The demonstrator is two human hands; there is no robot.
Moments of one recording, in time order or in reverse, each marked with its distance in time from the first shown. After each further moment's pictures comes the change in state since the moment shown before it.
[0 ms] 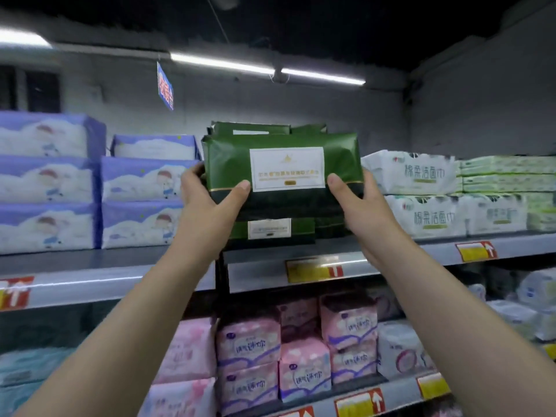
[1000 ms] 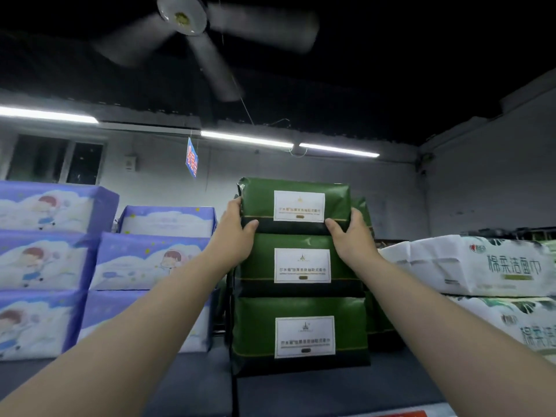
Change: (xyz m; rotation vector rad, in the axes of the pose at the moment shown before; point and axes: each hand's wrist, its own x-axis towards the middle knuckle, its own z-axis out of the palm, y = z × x) left_hand 0.210 -0.067 0.031 0.301 -0.122 0.059; right_hand 0.205 0.029 0.090 -0.408 0.085 -0.082
